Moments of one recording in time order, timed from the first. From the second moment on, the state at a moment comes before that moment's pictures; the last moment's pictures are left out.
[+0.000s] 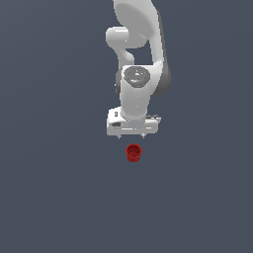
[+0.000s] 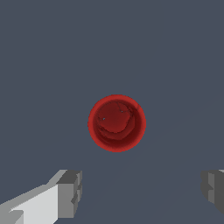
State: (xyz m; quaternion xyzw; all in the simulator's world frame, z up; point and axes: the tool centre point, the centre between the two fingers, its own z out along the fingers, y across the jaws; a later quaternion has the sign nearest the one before) arm -0.008 0.020 0.148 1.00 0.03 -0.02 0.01
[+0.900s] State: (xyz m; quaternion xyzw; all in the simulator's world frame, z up) arm -0.010 0.019 0.149 1.00 0.02 -0.03 0.01
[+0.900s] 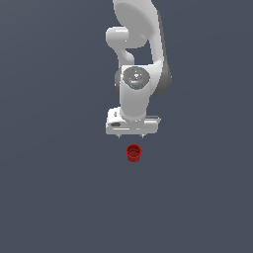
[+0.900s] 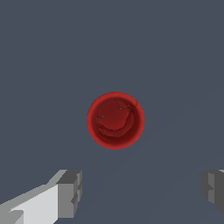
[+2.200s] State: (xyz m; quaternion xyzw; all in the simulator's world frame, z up) arm 0.011 0.029 0.112 0.96 0.28 -0.01 0.00
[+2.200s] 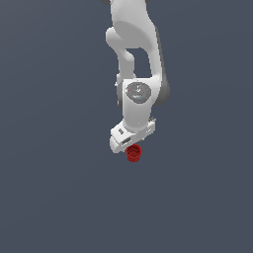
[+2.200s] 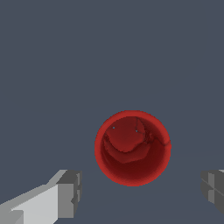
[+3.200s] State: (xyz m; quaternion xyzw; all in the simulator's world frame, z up) arm 0.020 0.034 0.096 0.92 0.39 0.00 0.00
